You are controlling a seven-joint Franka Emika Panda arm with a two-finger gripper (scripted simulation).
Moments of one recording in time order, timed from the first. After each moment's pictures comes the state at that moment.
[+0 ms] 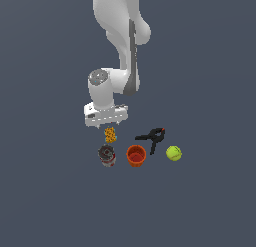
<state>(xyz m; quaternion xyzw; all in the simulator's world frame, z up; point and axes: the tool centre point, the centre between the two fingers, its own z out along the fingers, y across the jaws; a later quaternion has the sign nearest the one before) -0.087 -0.101 0.066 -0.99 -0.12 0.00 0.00</state>
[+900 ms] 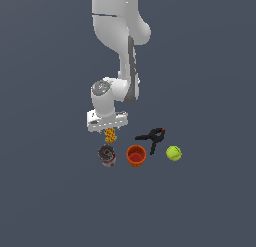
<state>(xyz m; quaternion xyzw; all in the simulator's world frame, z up) -0.089 -0.101 0.019 -0.99 -0.12 0.00 0.00</state>
